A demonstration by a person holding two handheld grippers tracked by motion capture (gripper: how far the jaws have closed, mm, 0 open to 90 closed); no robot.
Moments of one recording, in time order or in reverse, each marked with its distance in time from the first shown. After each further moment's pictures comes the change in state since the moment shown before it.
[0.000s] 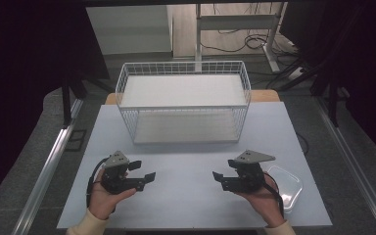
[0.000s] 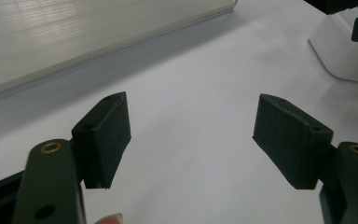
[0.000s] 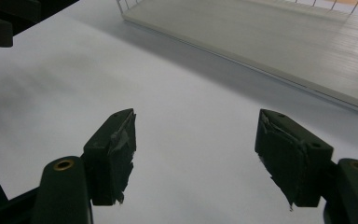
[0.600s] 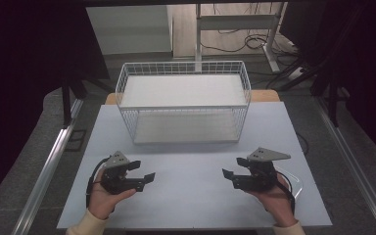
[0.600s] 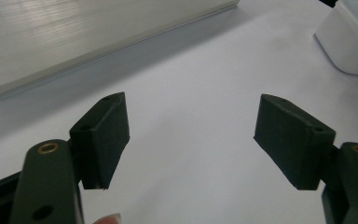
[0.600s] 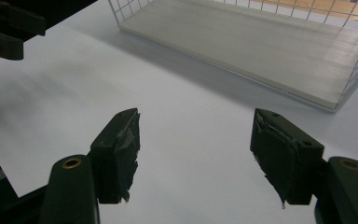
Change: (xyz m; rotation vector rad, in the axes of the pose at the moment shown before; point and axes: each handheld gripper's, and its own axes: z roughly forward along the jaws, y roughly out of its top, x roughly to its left) left arm 0.002 -0.001 0.001 0.007 0.016 0.020; right arm -0.014 0.004 -0.028 -0.021 -0.001 0.014
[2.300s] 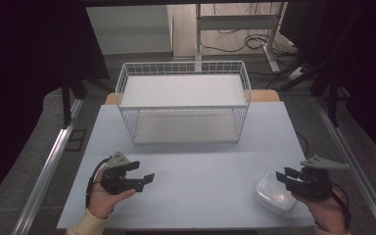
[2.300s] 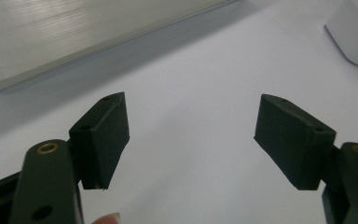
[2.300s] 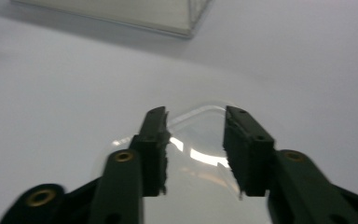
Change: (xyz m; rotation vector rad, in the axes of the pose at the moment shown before) left arm 0.002 -0.003 0.003 0.021 0.014 0.006; right arm -0.075 -0.049 -0.082 0.085 -0.259 0.132
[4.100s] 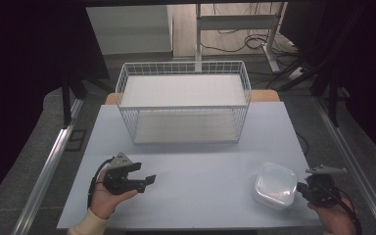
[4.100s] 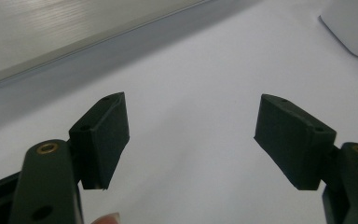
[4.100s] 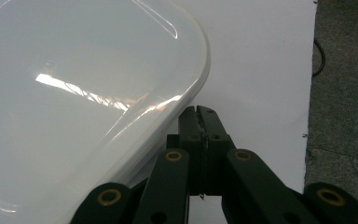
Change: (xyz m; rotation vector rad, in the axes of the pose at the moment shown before) left arm 0.000 -0.002 0.006 0.023 -0.004 0.002; right arm -0.034 -0.035 0.018 0.239 -0.181 0.036
